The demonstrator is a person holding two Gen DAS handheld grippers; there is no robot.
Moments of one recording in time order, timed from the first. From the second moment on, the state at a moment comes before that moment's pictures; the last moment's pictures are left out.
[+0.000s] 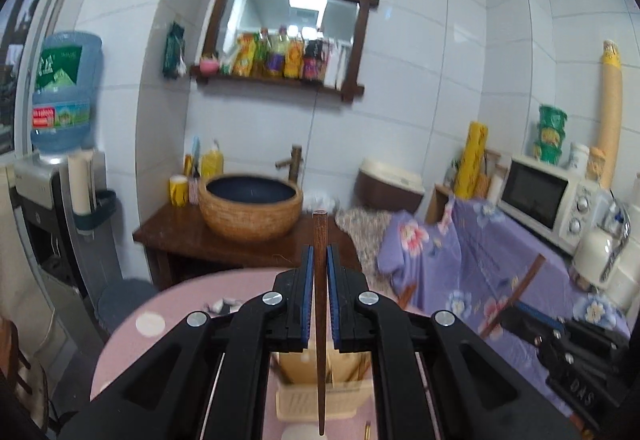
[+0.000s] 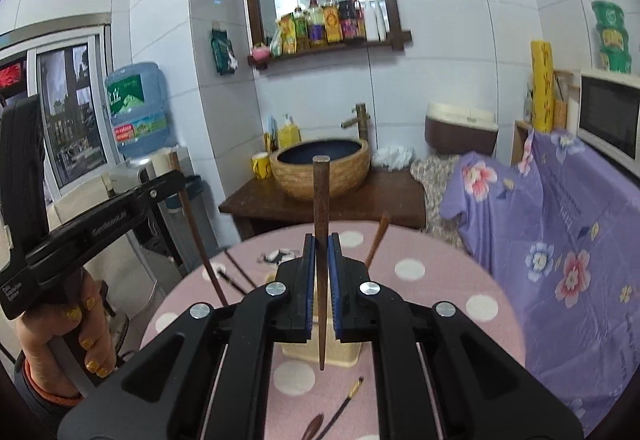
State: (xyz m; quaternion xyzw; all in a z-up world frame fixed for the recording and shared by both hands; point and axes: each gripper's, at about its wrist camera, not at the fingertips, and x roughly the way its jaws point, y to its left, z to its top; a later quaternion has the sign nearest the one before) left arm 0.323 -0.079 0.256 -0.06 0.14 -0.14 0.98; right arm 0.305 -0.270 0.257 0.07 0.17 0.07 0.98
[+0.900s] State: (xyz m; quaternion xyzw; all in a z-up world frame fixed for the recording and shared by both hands) left arm 0.373 -0.117 0.142 -0.01 0.19 -0.09 0.98; right arm 0.387 -0.268 0.145 0.08 0.23 0.03 0.97
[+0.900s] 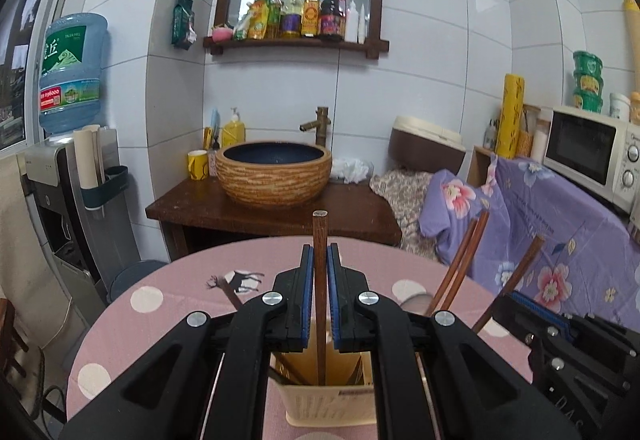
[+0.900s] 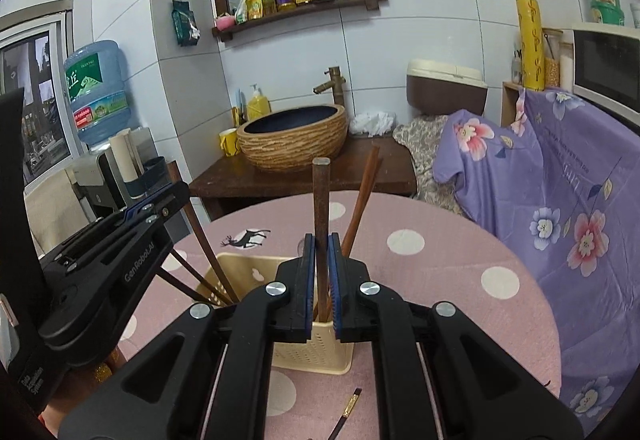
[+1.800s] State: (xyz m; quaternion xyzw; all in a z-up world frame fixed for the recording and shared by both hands) left arm 0.275 -0.072 0.092 -0.05 0.22 -0.13 0.97; right arm 0.311 -0.273 0.087 0.07 0.25 0.01 0.97
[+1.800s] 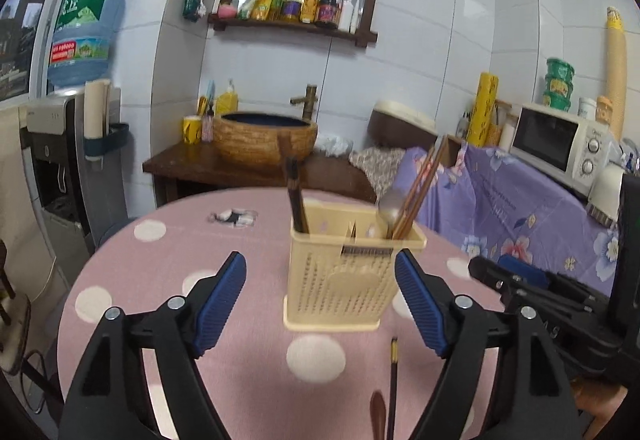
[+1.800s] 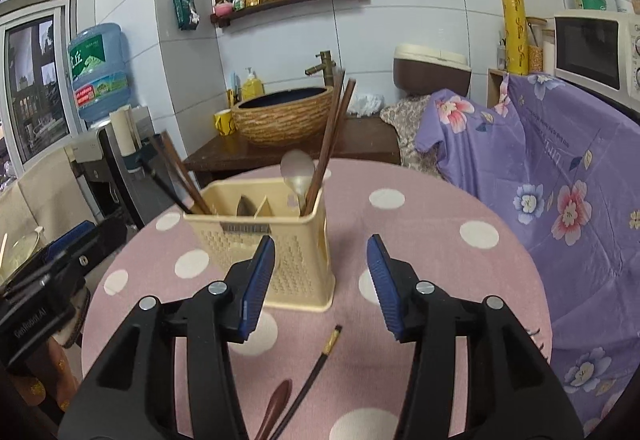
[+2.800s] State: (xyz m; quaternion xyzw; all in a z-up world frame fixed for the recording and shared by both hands) left arm 0.257 -0.051 -0.033 -0.03 0.38 -0.12 0.92; right arm 0.359 -0.262 -0.044 0.15 0.44 -0.03 0.89
